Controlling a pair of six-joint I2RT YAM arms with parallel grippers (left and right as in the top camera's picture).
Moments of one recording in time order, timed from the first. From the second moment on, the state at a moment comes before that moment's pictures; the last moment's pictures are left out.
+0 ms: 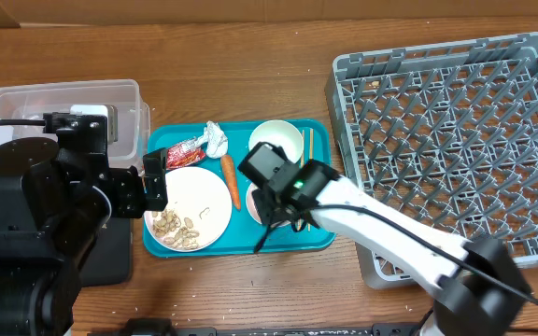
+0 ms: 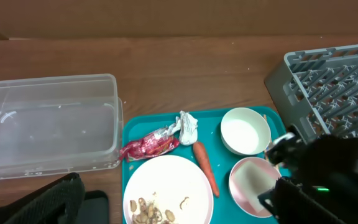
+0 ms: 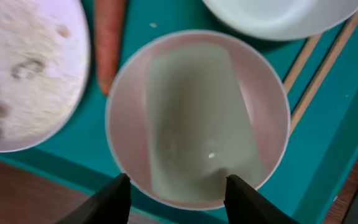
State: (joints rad) left arm -0.03 1.00 1.57 -1.21 0.10 -0.04; right arm 0.87 1.74 1.32 -0.87 0.07 0.50
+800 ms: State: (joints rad) left arm -0.03 1.00 1.57 -1.21 0.10 -0.04; right arm 0.87 1.80 1.31 -0.78 0.04 0.51
